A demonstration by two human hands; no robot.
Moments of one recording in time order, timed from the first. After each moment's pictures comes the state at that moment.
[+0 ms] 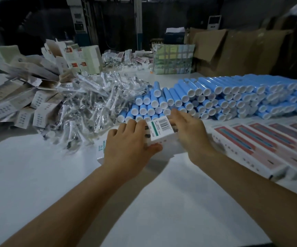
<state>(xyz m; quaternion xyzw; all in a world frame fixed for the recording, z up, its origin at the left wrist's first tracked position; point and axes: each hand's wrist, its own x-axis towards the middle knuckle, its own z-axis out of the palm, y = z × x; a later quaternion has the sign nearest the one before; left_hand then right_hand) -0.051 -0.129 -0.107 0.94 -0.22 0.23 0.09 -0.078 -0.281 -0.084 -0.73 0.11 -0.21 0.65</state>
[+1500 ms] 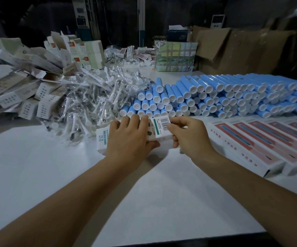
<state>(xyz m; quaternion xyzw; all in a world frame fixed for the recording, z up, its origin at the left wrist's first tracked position) -0.058 -0.125 -0.110 0.93 -0.24 0.28 0.03 -0.097 -0.280 -0.094 -0.78 0.06 -0.19 0.59</state>
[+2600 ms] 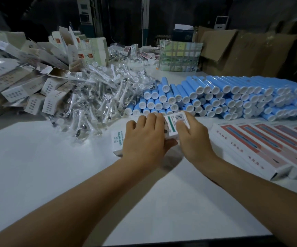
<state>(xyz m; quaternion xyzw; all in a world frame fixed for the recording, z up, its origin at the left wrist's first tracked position) -0.066 -0.143 -0.112 0.92 -0.24 0.29 0.07 -0.087 -0.274 -0.112 -0.83 0.00 -0.29 0.48</state>
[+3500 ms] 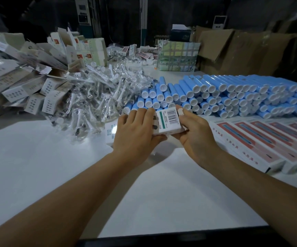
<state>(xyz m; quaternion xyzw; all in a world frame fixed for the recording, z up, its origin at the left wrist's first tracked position) -0.060 -0.126 -0.110 0.90 -0.27 0.32 0.13 -0.097 -0.275 -0.091 -0.56 0.02 -0.11 0.82</state>
